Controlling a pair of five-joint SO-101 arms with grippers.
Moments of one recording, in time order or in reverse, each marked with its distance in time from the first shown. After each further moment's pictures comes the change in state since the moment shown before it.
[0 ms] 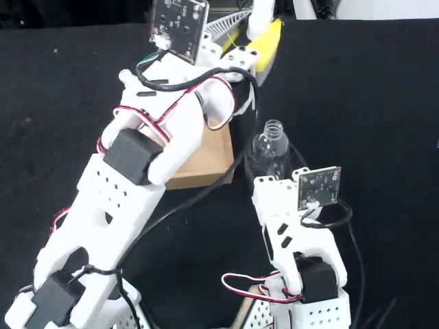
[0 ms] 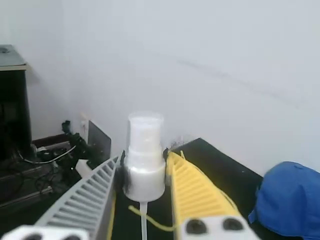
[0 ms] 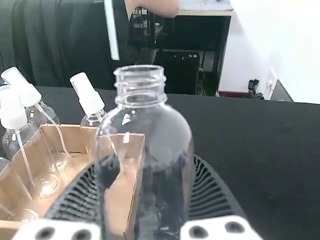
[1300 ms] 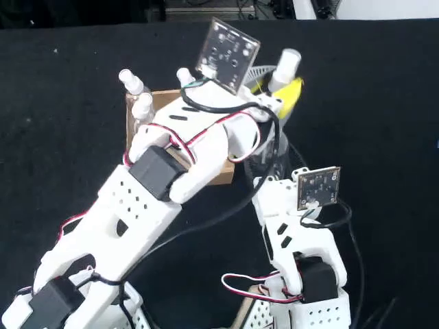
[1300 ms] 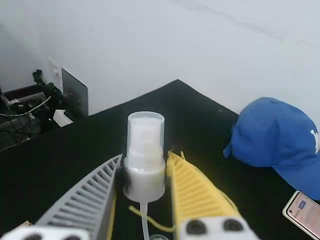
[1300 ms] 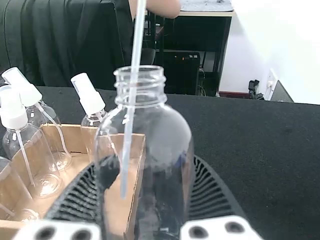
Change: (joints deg) left arm 6.5 -2.4 10.6 4.4 0.2; right arm -0.1 0.0 0.0 -0.2 0.0
